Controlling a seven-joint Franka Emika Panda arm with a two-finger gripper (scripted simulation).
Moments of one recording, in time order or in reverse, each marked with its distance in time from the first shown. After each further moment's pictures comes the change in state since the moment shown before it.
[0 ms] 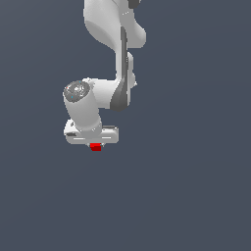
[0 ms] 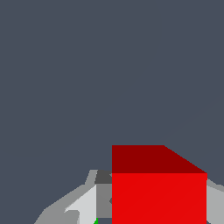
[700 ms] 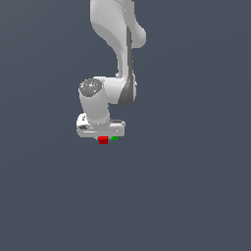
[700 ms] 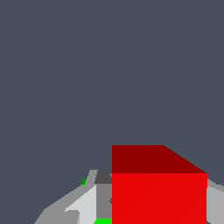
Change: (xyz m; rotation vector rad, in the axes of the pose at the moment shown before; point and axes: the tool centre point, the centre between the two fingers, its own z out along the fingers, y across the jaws) arm -0.047 -0.026 0.022 0.000 0.000 0.000
